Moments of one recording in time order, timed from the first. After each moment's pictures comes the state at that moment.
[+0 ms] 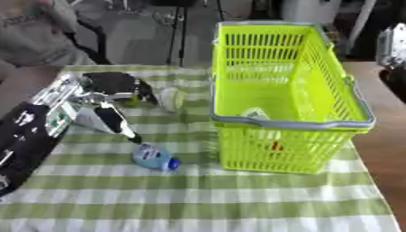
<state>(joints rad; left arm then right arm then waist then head) -0.75 0.45 -0.31 -1.14 -1.04 -0.50 -0.46 -0.46 -0.30 0.01 -1.98 0.40 -0.15 -0.04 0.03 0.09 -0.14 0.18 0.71</state>
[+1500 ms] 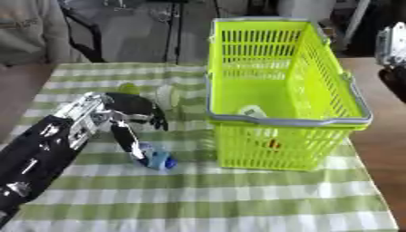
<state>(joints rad) -0.75 0.40 -0.36 -1.08 -0.99 -0.52 -0.58 -0.47 -0.30 0.01 -1.98 0.40 -0.15 -0.03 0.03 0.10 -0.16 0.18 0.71</state>
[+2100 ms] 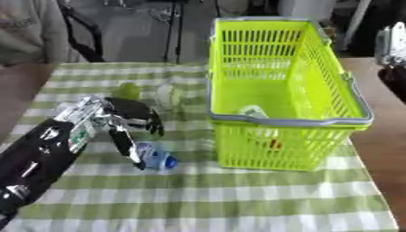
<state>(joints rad) -0.74 0.40 -0.36 -1.06 -1.00 -0.50 -0.60 -0.47 -0.30 0.01 -1.98 0.40 -0.15 -0.03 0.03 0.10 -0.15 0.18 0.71</state>
